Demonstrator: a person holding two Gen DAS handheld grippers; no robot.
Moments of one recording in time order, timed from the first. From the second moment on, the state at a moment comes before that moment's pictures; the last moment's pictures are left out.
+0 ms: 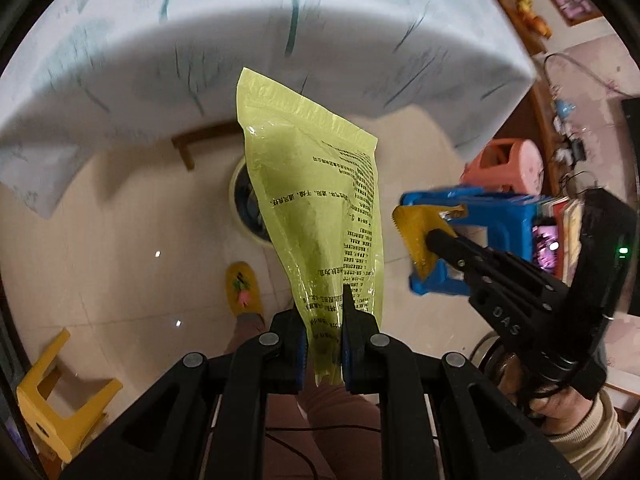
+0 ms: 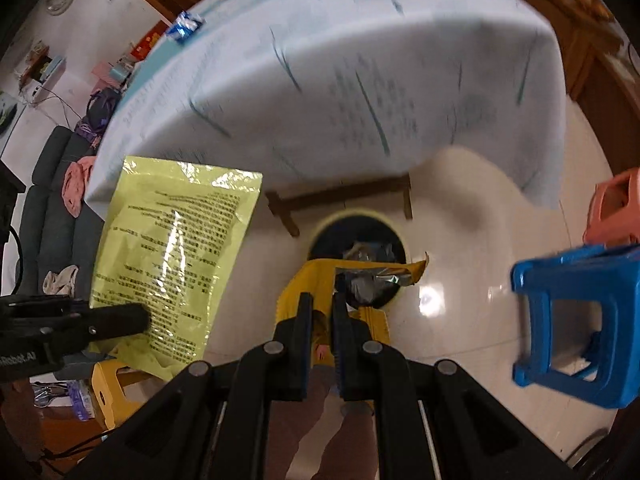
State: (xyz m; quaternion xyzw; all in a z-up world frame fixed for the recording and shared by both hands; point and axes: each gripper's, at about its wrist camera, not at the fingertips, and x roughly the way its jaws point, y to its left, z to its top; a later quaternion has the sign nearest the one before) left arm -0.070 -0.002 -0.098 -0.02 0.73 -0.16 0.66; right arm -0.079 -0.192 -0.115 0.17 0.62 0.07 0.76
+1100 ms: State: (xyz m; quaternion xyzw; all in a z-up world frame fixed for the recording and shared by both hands) left arm -0.009 -0.031 -0.373 0.04 0.75 -0.15 0.65; right arm -0.029 -0.174 -0.352 0.20 0.65 -0.01 0.74
